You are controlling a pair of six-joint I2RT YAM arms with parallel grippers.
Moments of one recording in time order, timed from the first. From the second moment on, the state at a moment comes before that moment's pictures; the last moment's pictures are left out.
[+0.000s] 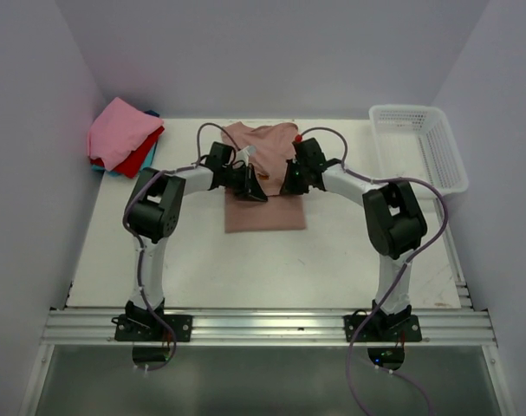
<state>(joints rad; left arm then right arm) -0.35 2.17 1.37 -0.08 0.83 -0.47 0.45 2.00 1.39 -0.29 -0.15 0.56</state>
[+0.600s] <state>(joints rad) -0.32 2.35 1.73 -0.17 0.69 -0.46 0.45 1.73 1.14 -0.22 -0.18 0.56</state>
